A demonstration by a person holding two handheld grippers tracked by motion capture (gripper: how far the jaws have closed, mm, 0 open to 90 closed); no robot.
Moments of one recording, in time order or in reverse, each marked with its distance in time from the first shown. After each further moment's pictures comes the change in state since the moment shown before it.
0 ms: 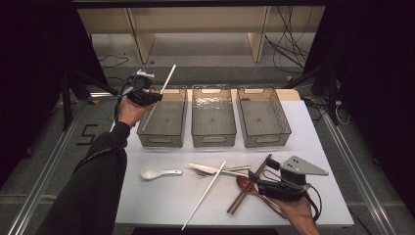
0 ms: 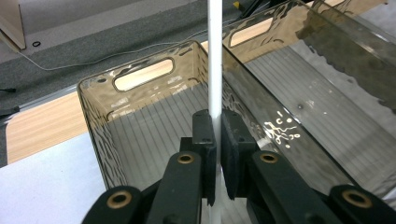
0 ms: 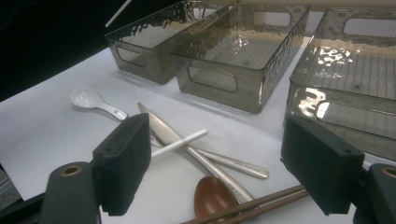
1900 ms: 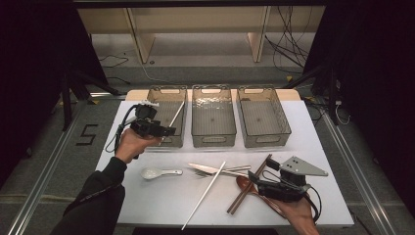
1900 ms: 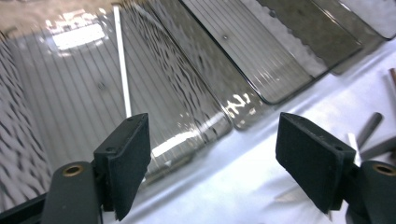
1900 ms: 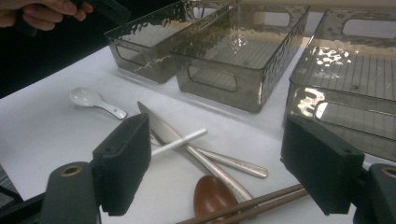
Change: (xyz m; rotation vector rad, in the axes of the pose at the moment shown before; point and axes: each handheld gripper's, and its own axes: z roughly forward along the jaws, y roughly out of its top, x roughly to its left) left arm -0.061 -0.068 -0.036 0.102 -0.170 -0.086; right arm 0.002 0.000 -0.001 0.001 -0.005 -0.009
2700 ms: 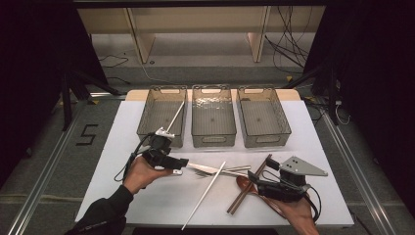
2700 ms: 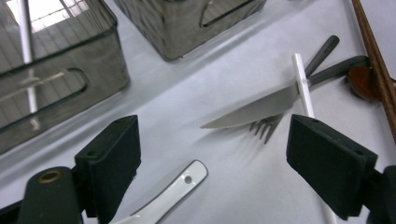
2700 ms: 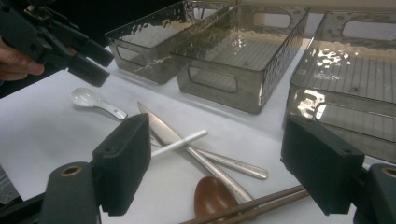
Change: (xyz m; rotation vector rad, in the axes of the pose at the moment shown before) left arm -0.063 -0.056 0.010 0.101 -0.047 0.091; right arm 0.001 0.001 0.000 0.000 -0.004 -0.006
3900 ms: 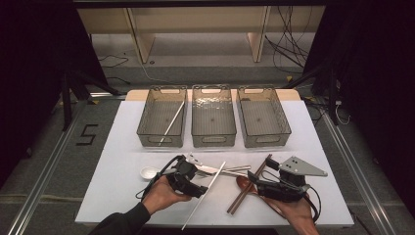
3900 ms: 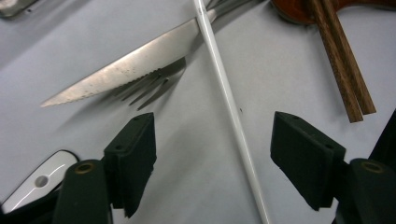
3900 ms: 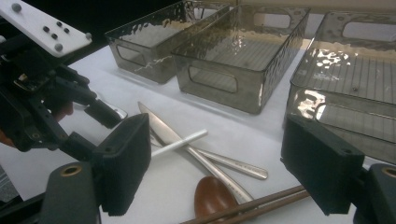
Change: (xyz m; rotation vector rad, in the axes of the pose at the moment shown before) left arm -0.071 -0.024 0.039 0.150 -0.104 0.186; right arm 0.001 0.000 0.000 0.002 0.000 -0.004
